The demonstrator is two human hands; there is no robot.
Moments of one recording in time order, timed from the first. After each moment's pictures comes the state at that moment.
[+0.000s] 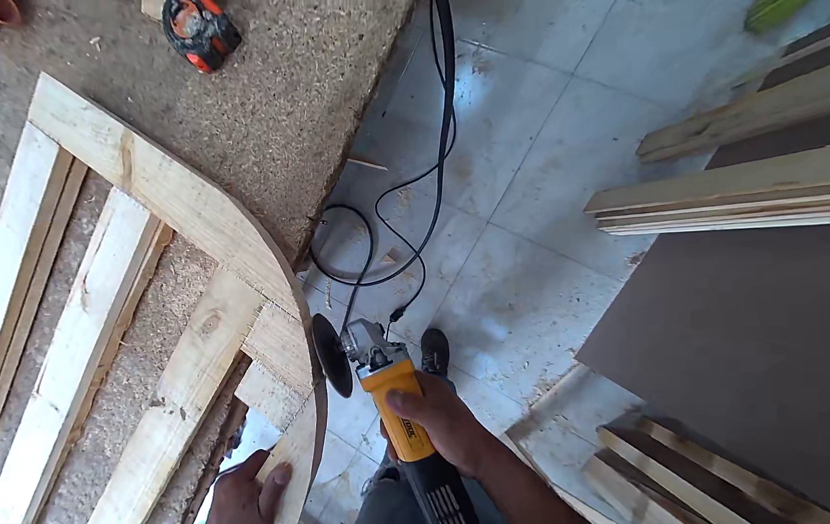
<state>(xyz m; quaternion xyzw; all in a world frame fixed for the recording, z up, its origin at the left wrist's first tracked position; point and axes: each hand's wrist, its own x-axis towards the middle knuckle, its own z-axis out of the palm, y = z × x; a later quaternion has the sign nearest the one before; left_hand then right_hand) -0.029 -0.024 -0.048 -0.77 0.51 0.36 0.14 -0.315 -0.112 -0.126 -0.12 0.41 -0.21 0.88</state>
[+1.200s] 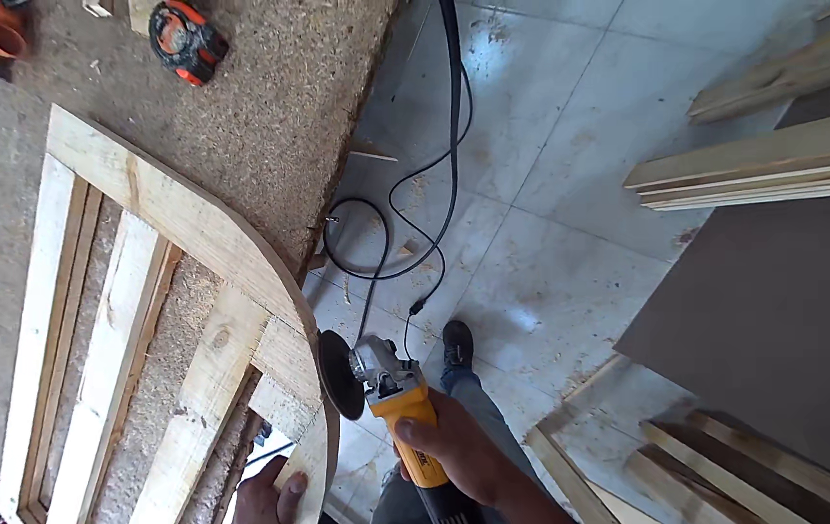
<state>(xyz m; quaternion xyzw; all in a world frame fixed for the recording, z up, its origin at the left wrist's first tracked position) -0.033 -0.025 -0.047 -0.76 0.54 0.34 0.13 -0.316 -0.096 -0.131 -0.16 0.41 -0.23 0.87</state>
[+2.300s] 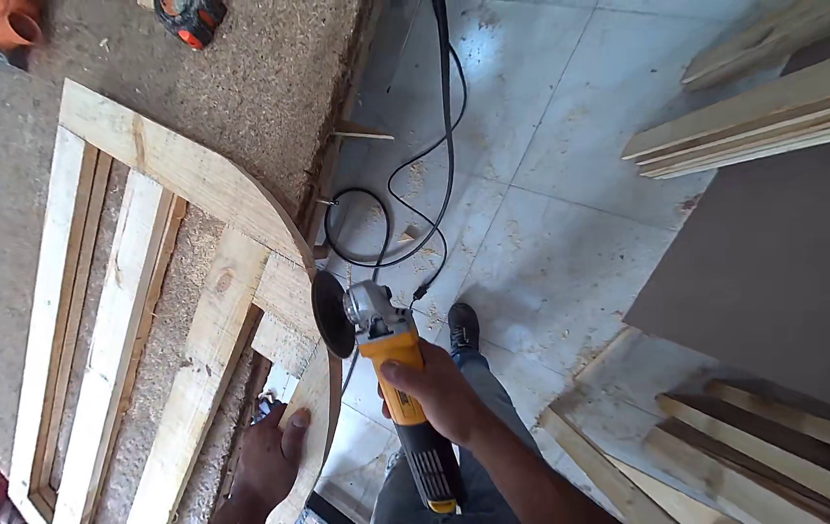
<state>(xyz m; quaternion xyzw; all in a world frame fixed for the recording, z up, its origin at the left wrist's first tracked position) -0.026 -0.012 -0.062 -0.77 0.56 0.30 0.12 -0.282 -0.056 -0.133 -0.18 0.45 -0.29 0.83</state>
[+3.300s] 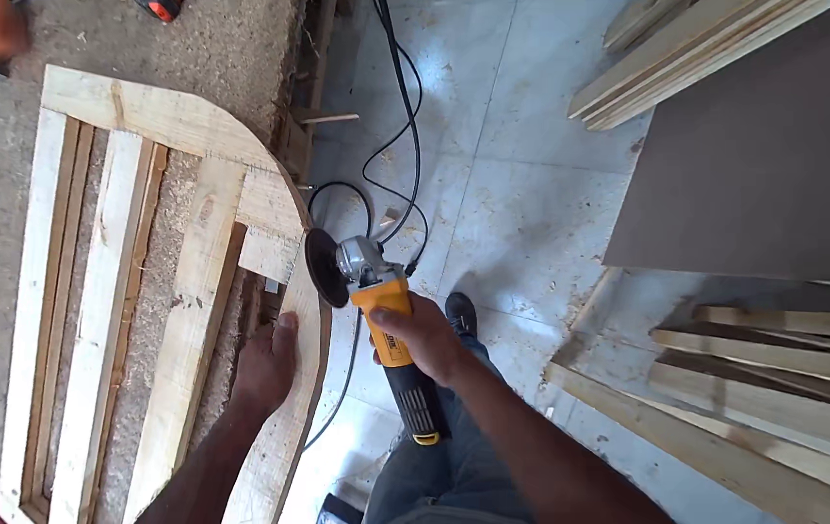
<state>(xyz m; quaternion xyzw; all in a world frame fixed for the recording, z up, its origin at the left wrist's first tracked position) -0.017 0.003 -0.062 -0.76 0.56 0.31 0.11 -0.244 0.049 -0.141 -0.19 0.49 -0.36 0.77</state>
